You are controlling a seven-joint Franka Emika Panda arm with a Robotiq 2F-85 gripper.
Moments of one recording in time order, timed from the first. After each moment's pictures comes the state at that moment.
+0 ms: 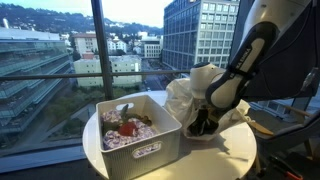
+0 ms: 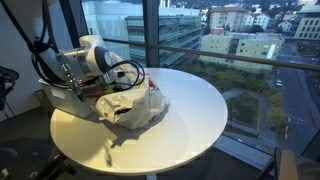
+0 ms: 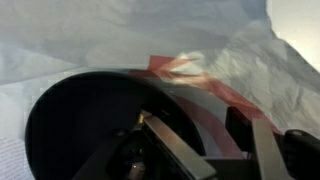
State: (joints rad) arm 0.19 0.28 0.02 -2.47 -0.46 2.70 0.30
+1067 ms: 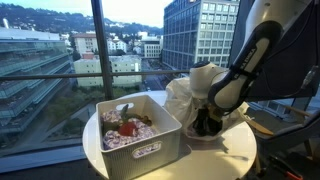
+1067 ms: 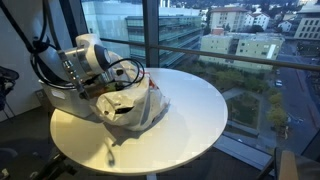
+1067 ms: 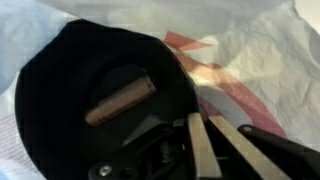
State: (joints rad) arm 0.21 0.27 0.00 -2.48 -0.54 2.70 0.29
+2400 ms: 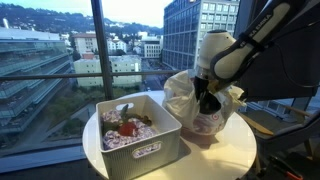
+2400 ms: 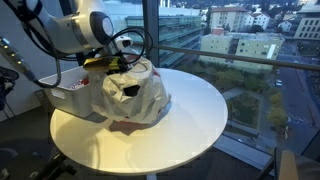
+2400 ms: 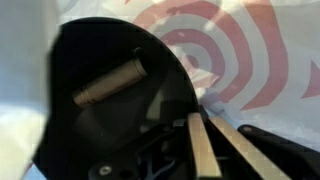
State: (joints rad) arm 0.14 0.03 0.01 -2.49 -0.34 2.76 0.26
